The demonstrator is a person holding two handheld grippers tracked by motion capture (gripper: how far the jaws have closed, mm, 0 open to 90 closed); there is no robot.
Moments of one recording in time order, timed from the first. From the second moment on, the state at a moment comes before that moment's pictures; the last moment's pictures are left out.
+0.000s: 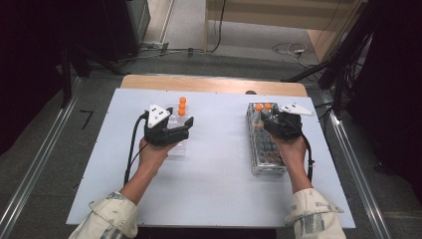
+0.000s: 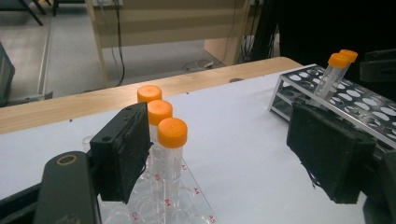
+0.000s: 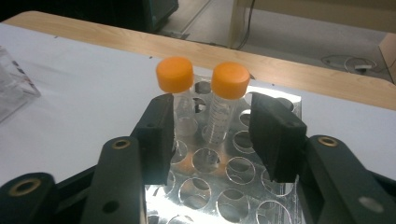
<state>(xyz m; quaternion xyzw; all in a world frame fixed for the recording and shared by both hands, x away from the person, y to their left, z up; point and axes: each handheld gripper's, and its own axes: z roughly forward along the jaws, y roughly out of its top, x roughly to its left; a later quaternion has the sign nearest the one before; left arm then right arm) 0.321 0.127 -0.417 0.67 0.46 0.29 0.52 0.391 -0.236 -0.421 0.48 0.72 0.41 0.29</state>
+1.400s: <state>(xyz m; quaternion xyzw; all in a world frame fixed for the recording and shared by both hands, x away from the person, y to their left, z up) 0.320 0.126 -0.416 0.66 0.45 0.29 0.52 0.424 -0.226 -0.428 0.50 0.75 0.35 0.25</state>
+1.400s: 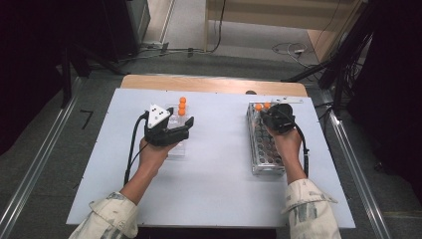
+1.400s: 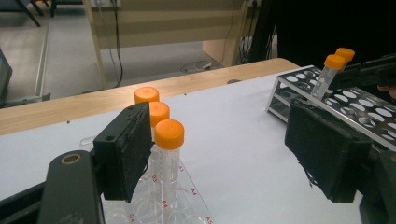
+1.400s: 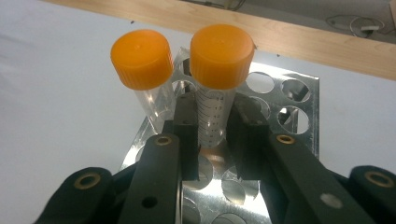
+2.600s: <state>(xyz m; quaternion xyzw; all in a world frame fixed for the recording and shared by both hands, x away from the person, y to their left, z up) 0.313 0.117 -0.405 0.67 0.44 0.27 0.54 0.351 -0.202 -0.373 0.41 0.76 0.43 0.26</state>
